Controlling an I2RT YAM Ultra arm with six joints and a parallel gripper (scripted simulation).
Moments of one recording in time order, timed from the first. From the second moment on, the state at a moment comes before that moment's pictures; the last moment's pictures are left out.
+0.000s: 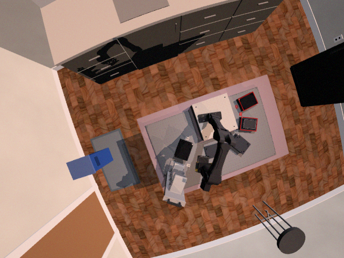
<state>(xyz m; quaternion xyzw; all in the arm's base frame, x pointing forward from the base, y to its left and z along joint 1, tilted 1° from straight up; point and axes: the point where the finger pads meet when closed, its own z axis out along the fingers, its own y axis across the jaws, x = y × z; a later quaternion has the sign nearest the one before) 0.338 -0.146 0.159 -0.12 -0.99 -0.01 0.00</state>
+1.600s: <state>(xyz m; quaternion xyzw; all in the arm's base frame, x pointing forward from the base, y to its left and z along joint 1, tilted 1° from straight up) 0.258 -0.260 0.156 -0.25 -0.97 -0.01 0.00</state>
